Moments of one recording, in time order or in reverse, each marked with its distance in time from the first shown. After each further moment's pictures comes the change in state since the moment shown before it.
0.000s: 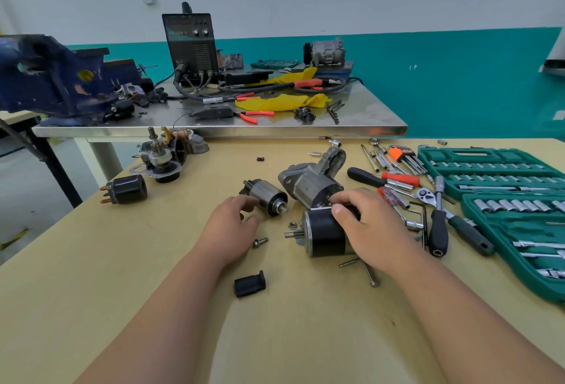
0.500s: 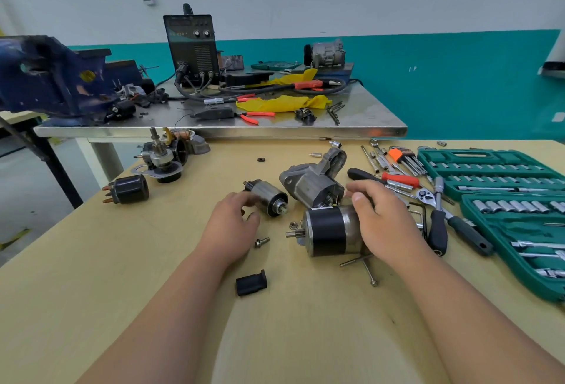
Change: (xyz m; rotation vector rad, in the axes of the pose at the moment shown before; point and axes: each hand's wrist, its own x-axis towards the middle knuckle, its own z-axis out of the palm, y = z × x) left_hand -0.004 0.005 -0.001 -0.037 0.077 0.059; right_hand 0.003 0.008 -0.003 0.152 0.134 0.109
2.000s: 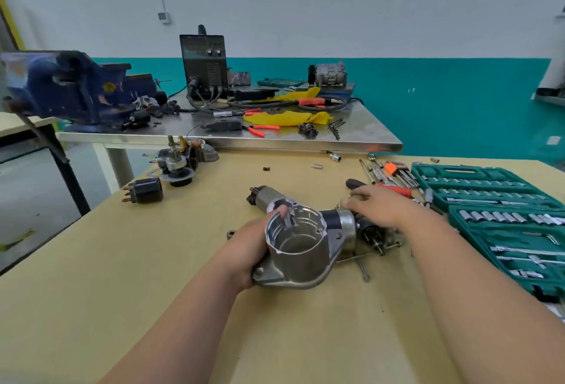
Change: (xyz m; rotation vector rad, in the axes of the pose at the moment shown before) left_hand -0.057 0.053 -0.021 -1.030 -0.434 -0.416; right_hand 0.053 0.014 -0.025 -0.295 -0.393 0.227
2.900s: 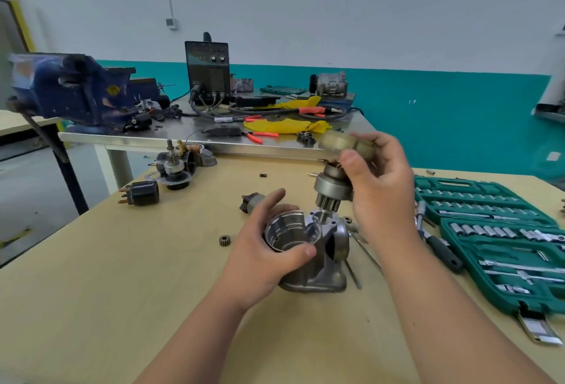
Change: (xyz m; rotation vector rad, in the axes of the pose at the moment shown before) left_hand -0.027 -0.007 0.025 0.359 0.081 0.615; right_hand -0.093 -0.083 -0.011 1.002 0.621 -0.676
